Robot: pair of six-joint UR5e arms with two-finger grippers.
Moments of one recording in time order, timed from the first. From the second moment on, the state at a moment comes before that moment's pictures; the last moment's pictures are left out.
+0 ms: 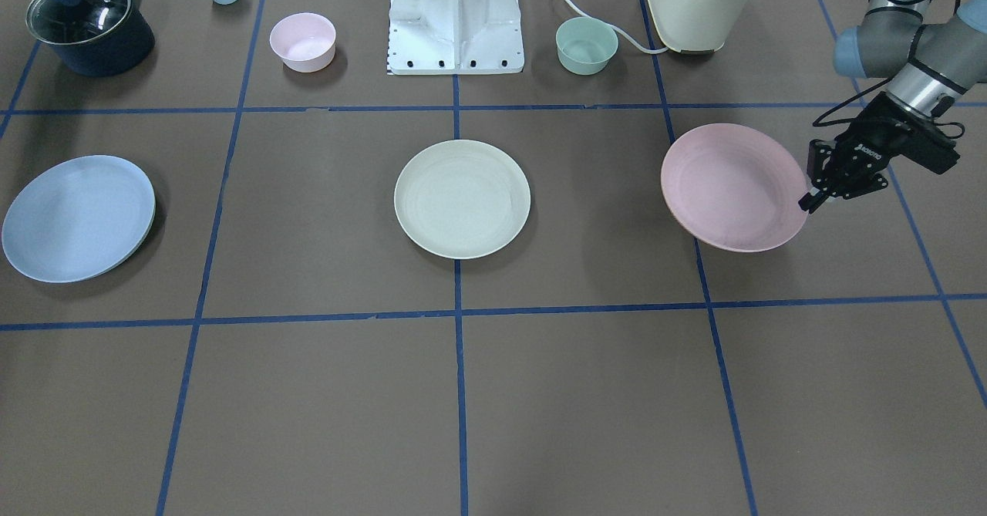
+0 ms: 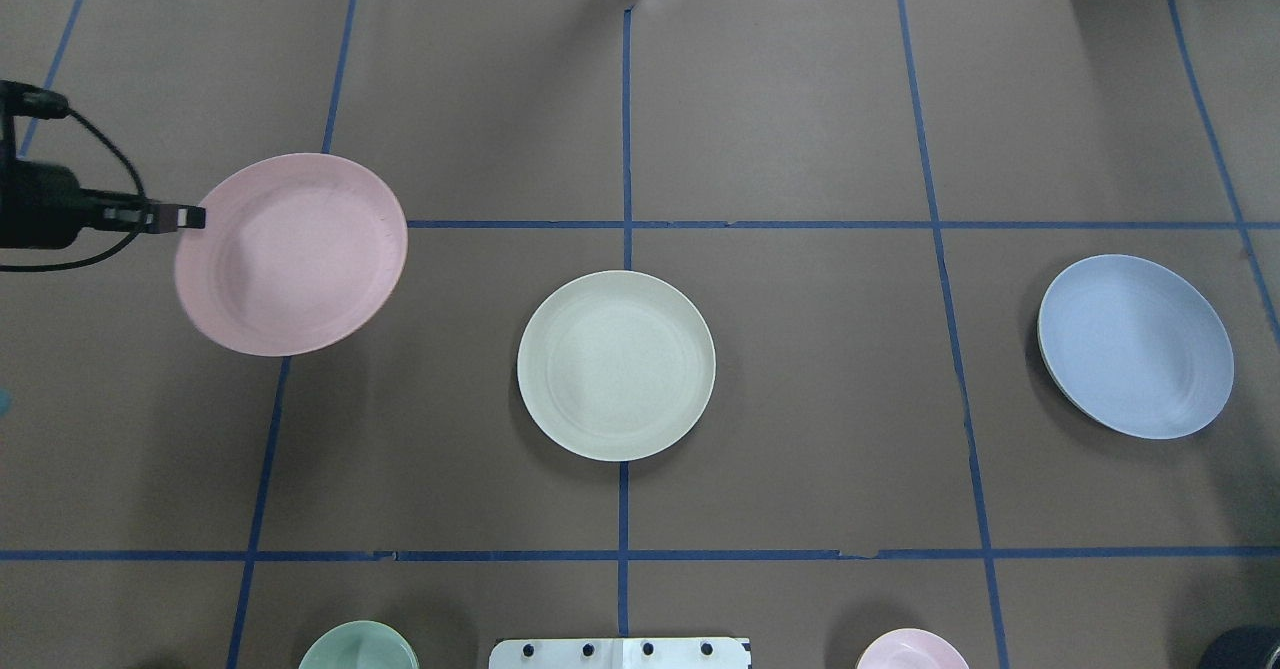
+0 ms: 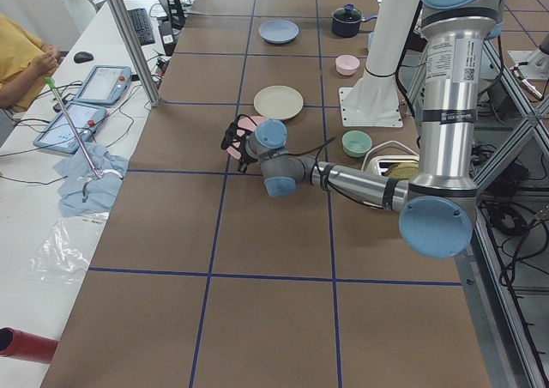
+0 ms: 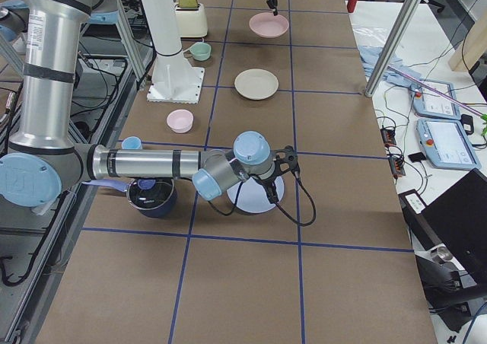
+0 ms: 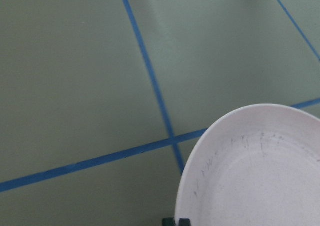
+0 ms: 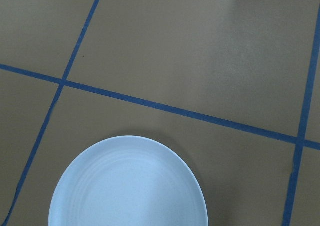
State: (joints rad) left arm -0.94 -1.64 -1.75 -2.54 -2.08 -0.95; right arm 1.42 -1.75 1.74 -0.96 2.47 0.29
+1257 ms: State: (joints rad) left arm -0.46 -1.99 -1.68 -2.31 -1.66 -1.31; right arm 1.42 -1.75 1.74 -0.96 2.47 0.29
